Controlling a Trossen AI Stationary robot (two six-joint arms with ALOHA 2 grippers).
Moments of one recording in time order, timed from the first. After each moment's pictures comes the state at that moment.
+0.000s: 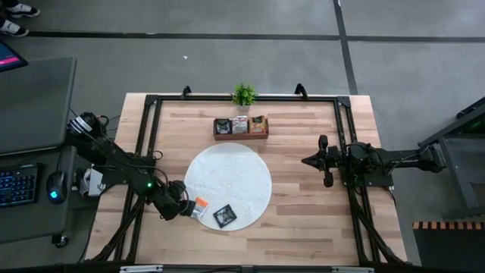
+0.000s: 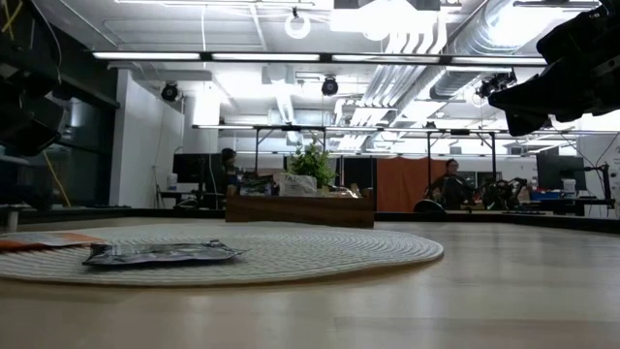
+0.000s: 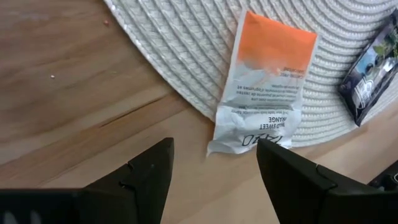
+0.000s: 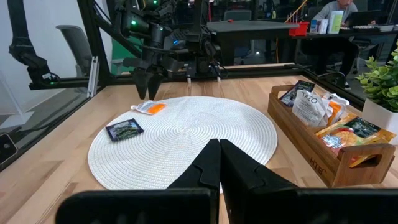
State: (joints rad) left arm -0.75 1.31 0.51 -0.27 -0.14 -1.98; right arm 0.02 0.12 0.01 0.03 0.02 0.07
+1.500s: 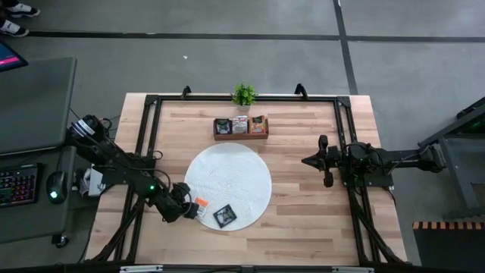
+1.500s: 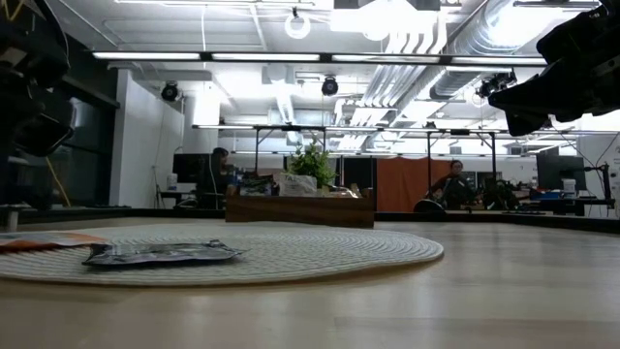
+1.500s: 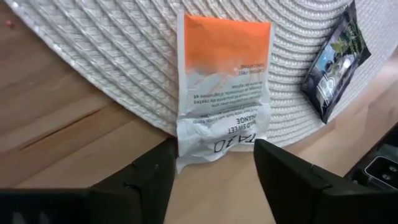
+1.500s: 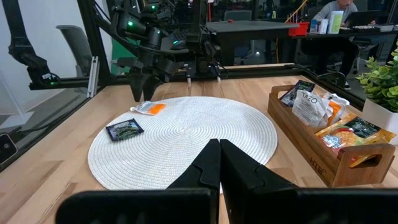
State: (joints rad) left arm -0.75 1.37 0.51 -0.12 -0.21 -1.93; right arm 0.02 0.12 0.01 0.03 0.02 0.07
